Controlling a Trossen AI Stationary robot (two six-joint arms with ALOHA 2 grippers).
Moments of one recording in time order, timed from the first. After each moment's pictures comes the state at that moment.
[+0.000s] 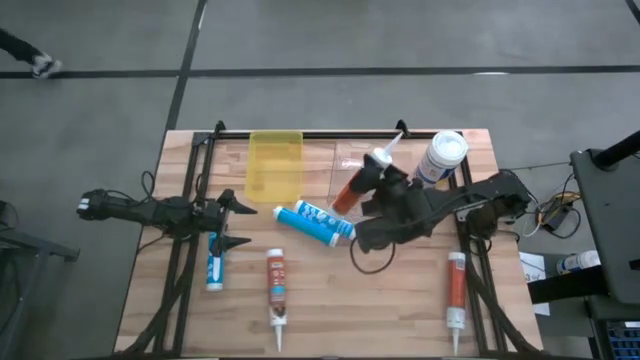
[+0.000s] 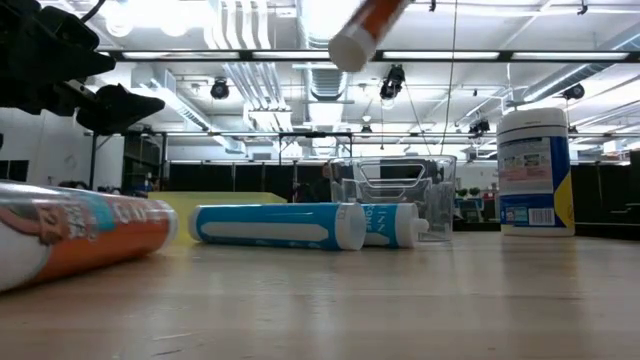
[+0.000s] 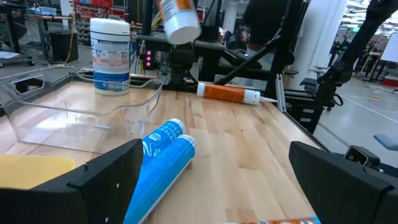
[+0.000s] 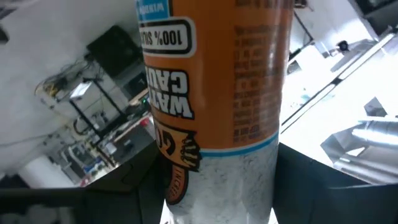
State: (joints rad) left arm -0.17 0.12 0.02 0.01 -0.09 -0.14; right arm 0.29 1.74 1.84 -1.57 1.38 -0.95
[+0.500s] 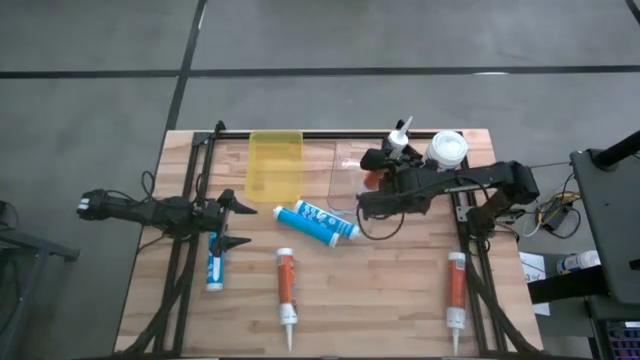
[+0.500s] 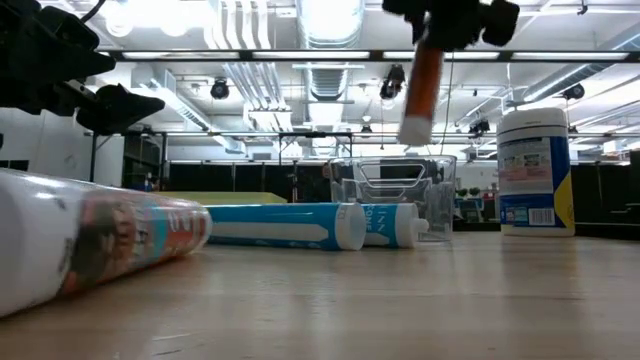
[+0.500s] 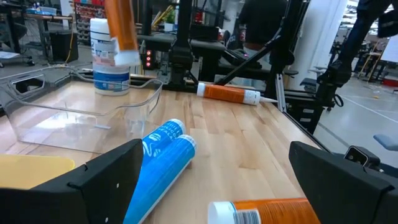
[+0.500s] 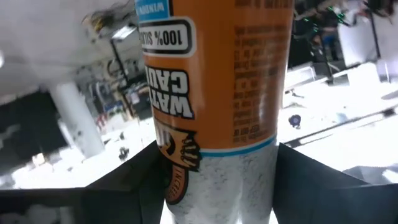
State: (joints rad) left arm -0.17 0.12 0.02 0.01 -0.09 -0.14; right arm 0.08 1.65 1.52 -1.57 1.39 -1.08
